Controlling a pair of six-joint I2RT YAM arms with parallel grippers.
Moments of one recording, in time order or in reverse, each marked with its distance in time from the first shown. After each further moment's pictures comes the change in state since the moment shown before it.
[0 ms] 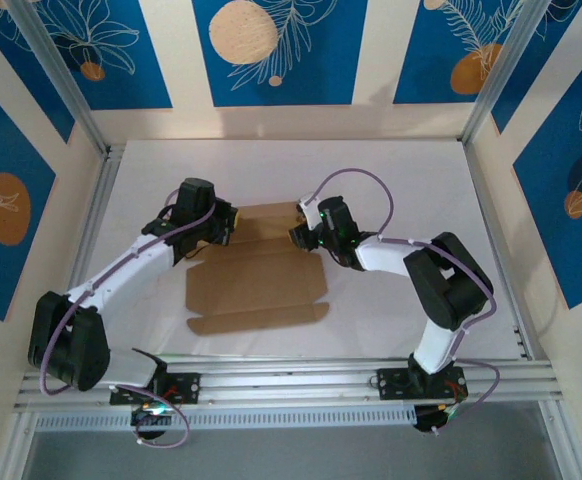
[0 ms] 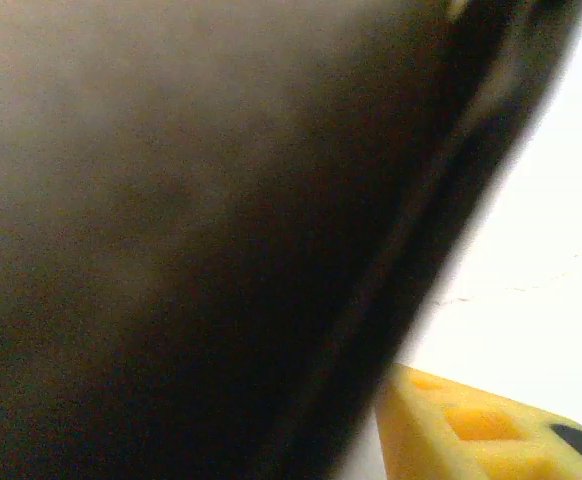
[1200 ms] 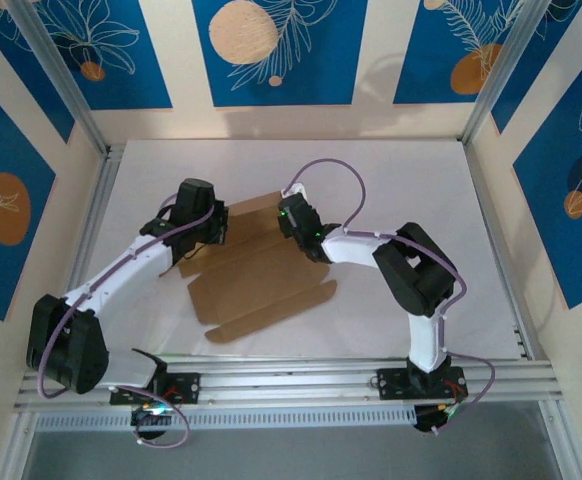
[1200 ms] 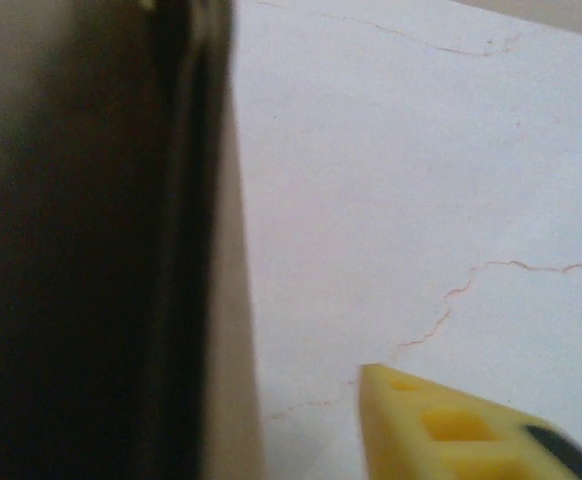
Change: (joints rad) left arm -0.012 -0.019 0.006 -0.051 -0.132 -0.097; right arm 0.147 0.170 0.223 -0.081 0.531 0.144
